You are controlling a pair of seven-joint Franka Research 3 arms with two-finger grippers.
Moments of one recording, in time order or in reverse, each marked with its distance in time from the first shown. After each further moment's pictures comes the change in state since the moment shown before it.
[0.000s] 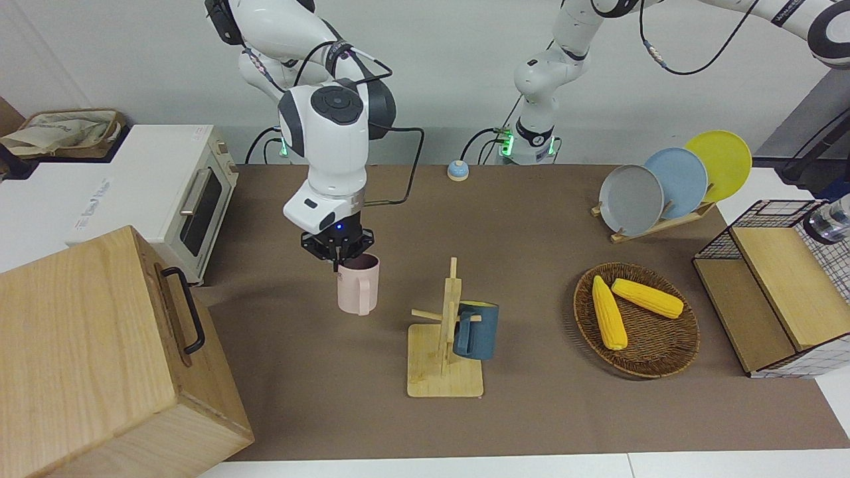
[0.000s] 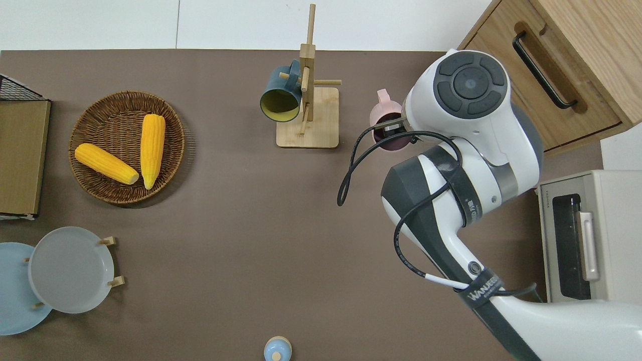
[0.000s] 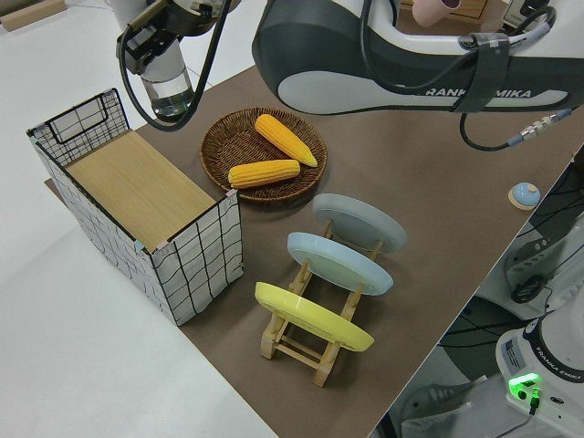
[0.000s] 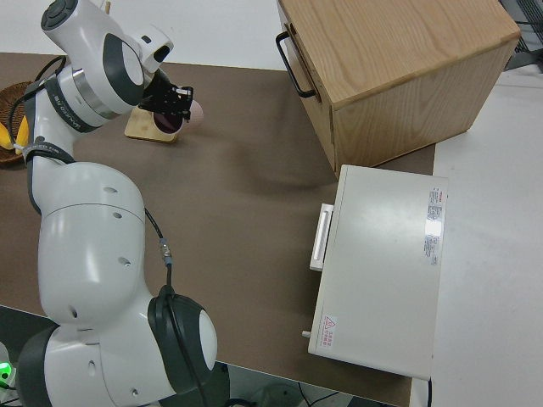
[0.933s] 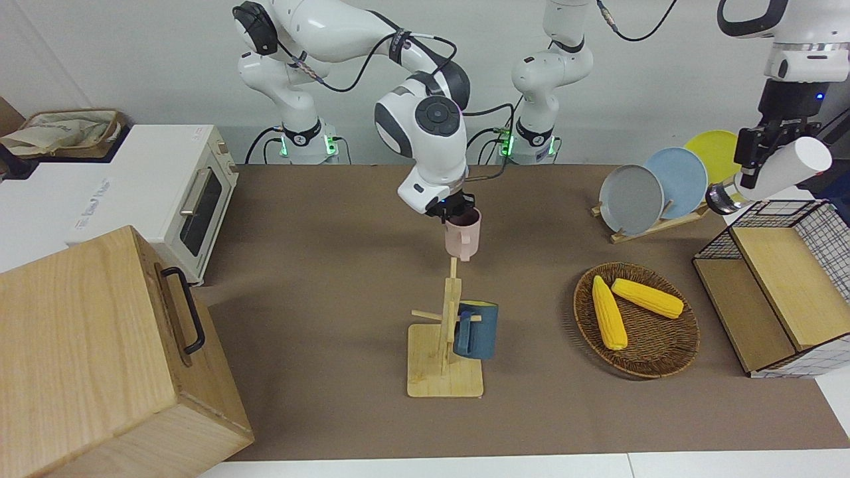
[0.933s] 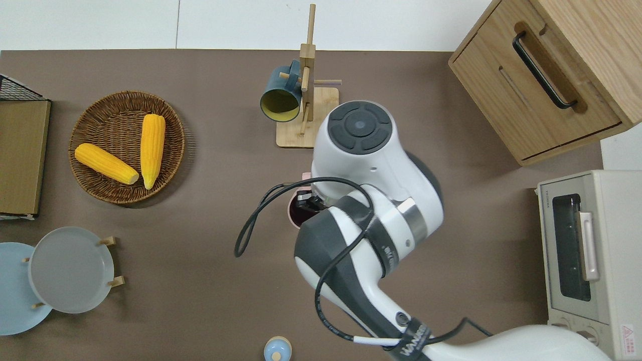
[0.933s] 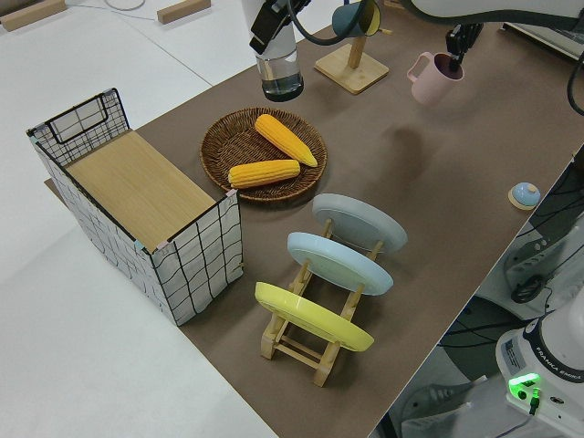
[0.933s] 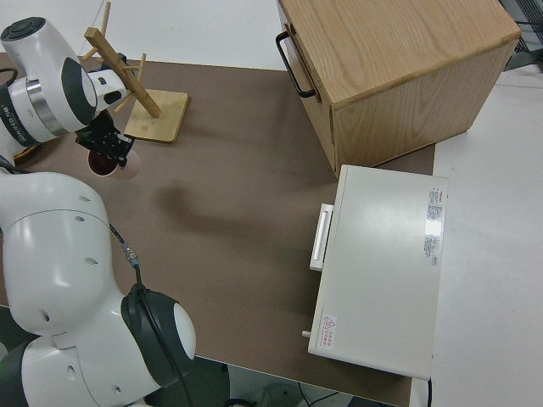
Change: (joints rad) left arm -0.161 -0.316 -0.081 -0.360 0.293 -0.026 -0.408; right arm 0.224 0.081 0.062 -0.030 0.328 0.015 0.415
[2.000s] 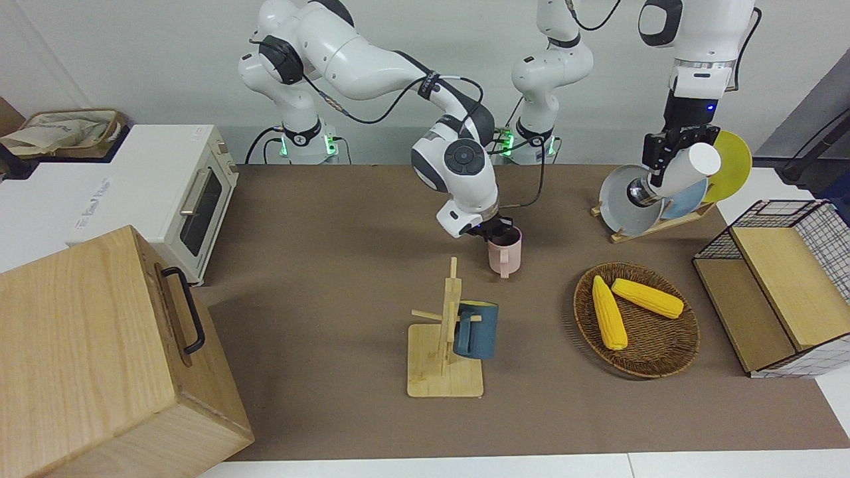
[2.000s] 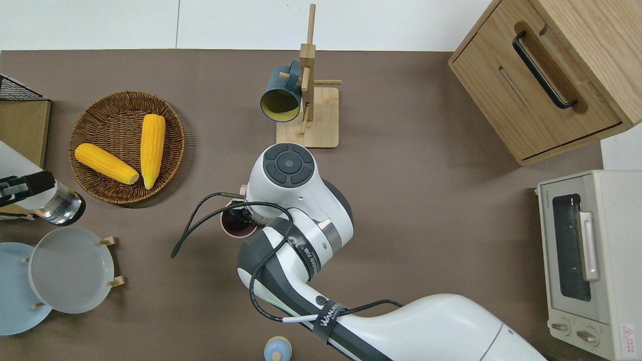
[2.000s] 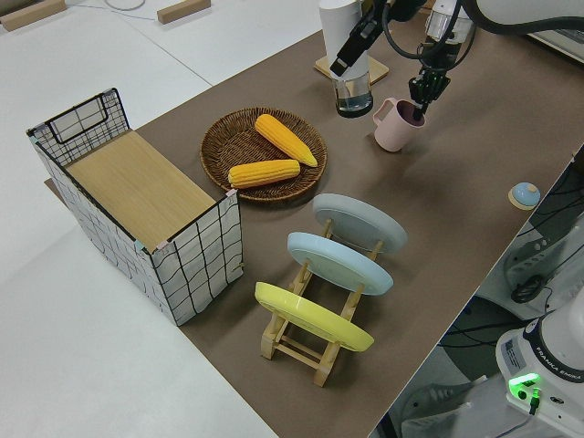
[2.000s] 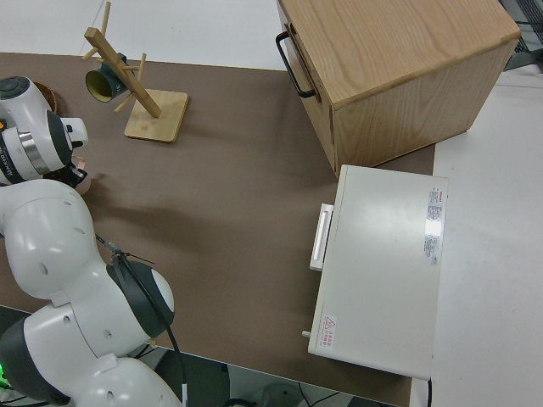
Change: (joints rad) left arm -0.008 -0.202 -0.146 -0.306 0.036 0.039 -0.169; right arm 0.093 0.182 0.000 0.048 0.066 0.253 0.146
